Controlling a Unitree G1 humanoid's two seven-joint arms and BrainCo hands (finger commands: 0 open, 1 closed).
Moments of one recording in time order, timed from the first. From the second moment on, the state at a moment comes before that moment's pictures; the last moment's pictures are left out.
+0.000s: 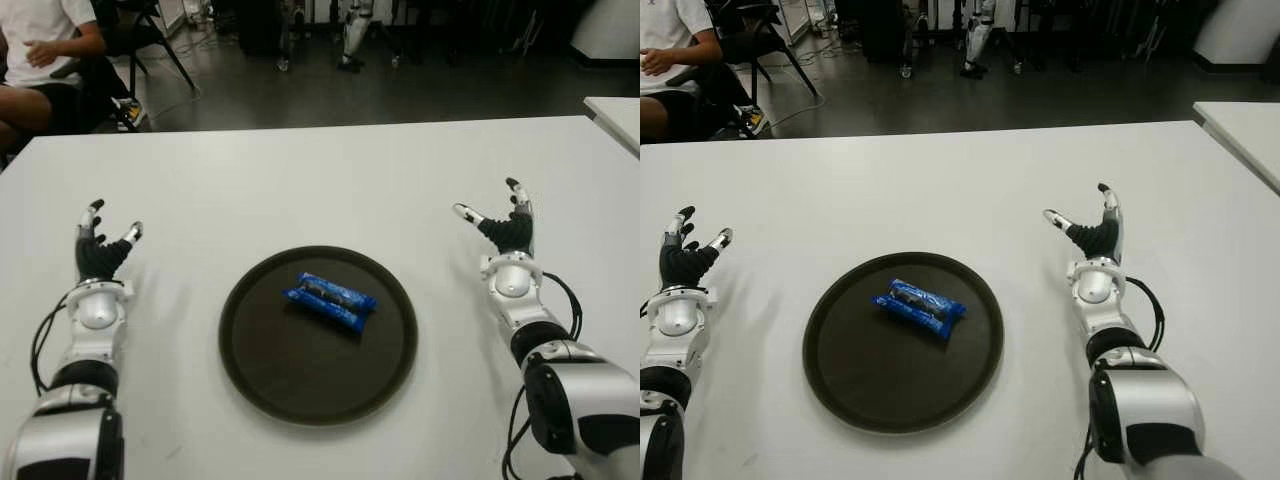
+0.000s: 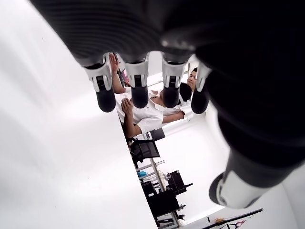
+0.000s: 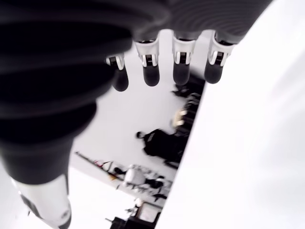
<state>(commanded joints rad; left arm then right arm) -0.50 0.36 0.17 1.13 0.06 -0.46 0.26 -0.71 -0.18 -0.11 1.30 -0.15 -0.44 -0.42</state>
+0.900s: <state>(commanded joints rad) -0.50 0.36 0.17 1.13 0.06 -0.45 0.27 -0.71 -0.19 -0.11 1.30 -0.15 -0.41 -0.41</state>
